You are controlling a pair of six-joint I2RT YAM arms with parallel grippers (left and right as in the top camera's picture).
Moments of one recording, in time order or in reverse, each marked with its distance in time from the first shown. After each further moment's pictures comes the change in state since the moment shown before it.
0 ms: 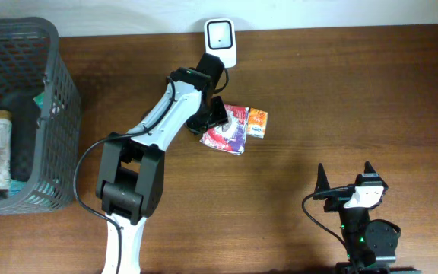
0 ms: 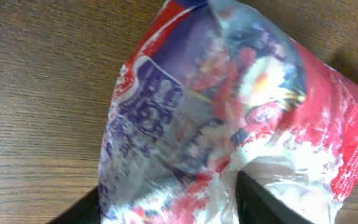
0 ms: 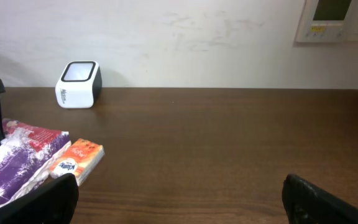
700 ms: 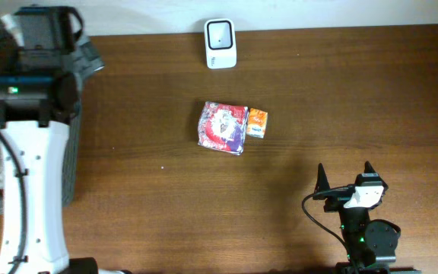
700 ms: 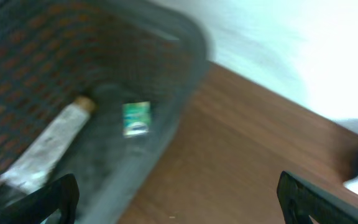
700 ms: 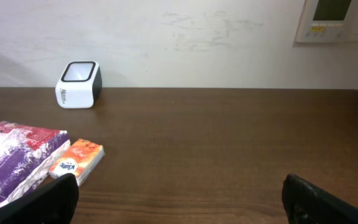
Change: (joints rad) left arm 0.437 -0.633 0.093 -0.074 -0.578 0.291; right arm 0.000 0.000 0.000 0.000 0.000 0.000
